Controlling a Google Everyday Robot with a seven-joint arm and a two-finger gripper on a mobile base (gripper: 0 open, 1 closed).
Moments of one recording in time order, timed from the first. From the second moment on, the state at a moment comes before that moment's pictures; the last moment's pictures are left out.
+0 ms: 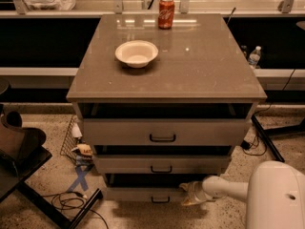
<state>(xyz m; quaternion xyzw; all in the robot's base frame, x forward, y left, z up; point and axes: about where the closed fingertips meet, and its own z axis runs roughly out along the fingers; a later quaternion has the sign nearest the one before) 0.535 -0.166 0.181 -0.72 0.64 0.06 0.25</state>
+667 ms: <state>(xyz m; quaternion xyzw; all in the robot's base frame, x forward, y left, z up) 0.534 -0.165 0.179 -0.72 0.64 0.06 0.25</state>
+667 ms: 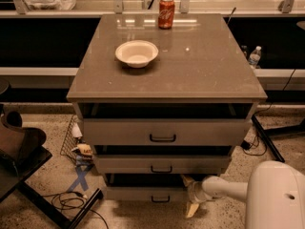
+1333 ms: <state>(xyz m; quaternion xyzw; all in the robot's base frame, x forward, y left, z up) 0.483 -0.200 0.145 -0.71 0.67 0.09 0.20</state>
